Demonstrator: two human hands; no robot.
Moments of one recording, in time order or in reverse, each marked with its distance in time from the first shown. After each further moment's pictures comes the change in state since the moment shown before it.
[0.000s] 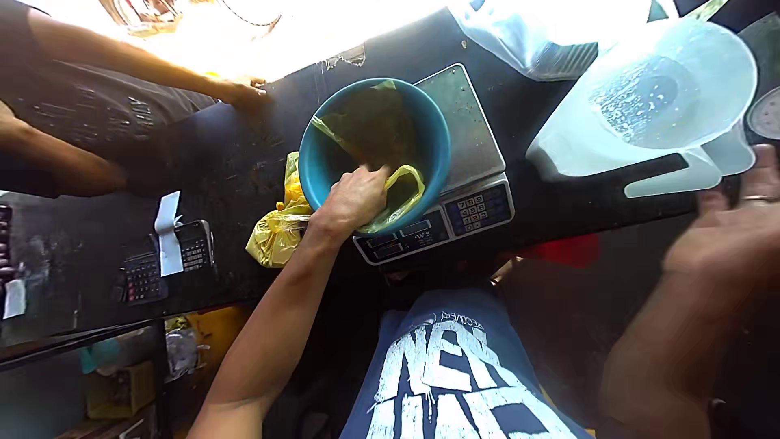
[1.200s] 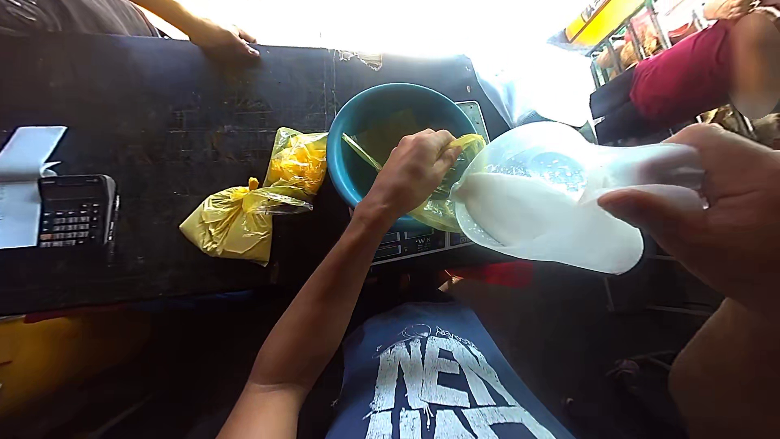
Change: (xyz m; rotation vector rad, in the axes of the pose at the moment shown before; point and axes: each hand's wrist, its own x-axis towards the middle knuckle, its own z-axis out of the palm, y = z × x) left_hand -0.016 -0.001 -0.018 -0.853 0.502 0.500; right_hand -0.037 -0.178 0.110 -0.968 -0.854 -0.710
